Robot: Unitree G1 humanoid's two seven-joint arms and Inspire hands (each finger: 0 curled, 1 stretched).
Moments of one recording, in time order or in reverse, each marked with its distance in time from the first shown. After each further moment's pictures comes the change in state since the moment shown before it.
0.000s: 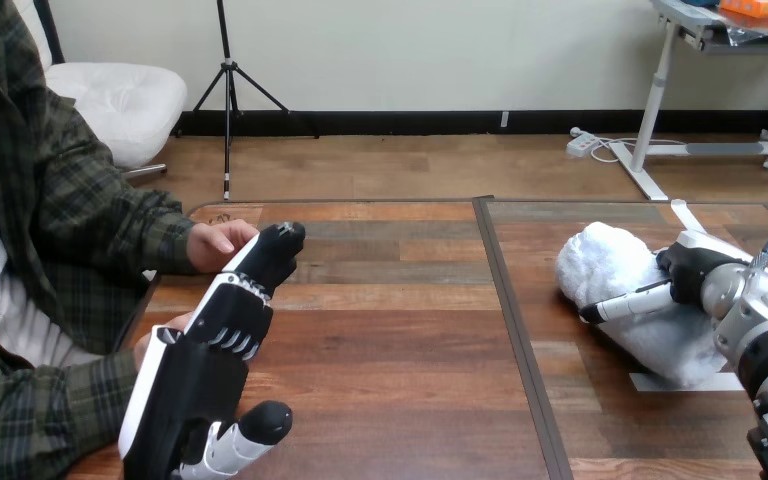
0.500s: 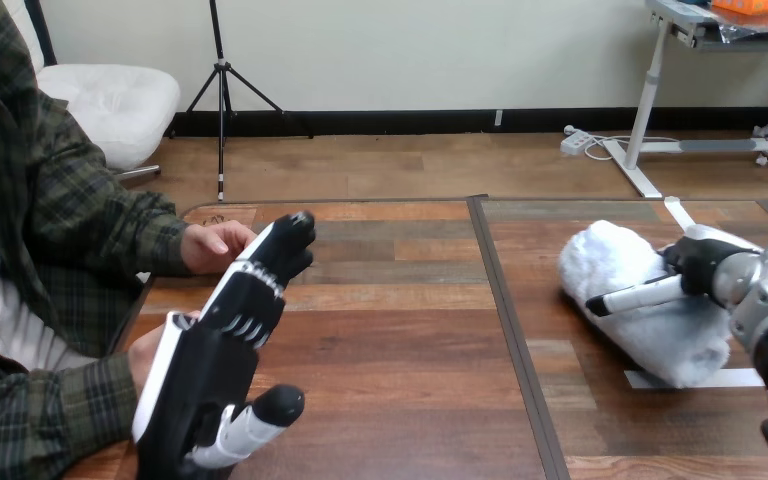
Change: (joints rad) left arm -0.064 -0.006 0.000 0.075 0.018 -0.019 0.008; right arm -0.022 -0.032 0.002 -0.019 -0.005 -0.004 0.096
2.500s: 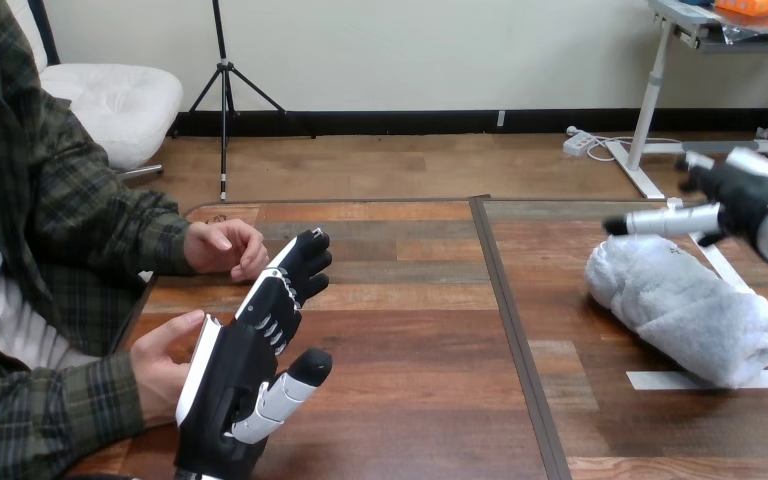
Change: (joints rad) left arm -0.164 -0.050 0.074 0.332 0.182 -0.041 0.113; right arm 0.194 -0.116 -0.257 -0.580 0.159 0.160 0.136
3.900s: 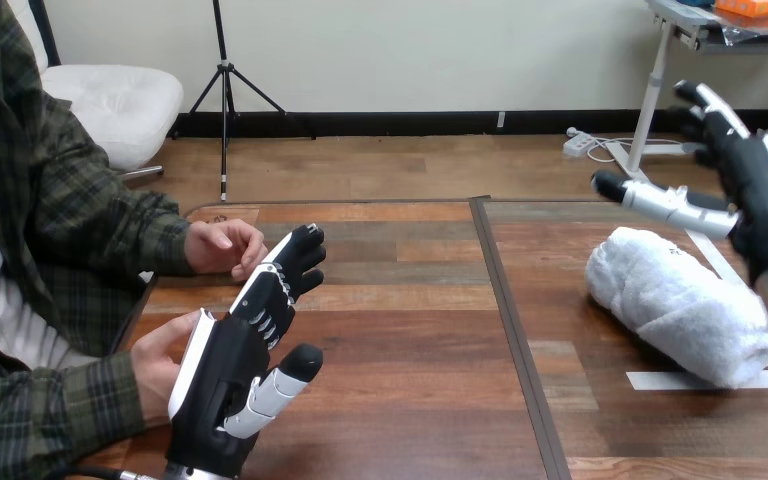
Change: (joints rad) left arm -0.014 0.029 0.003 0.002 0.005 -0.002 0.000; right arm 0.497 0.192 -0.283 -0.716 0.231 -0.205 -0.241
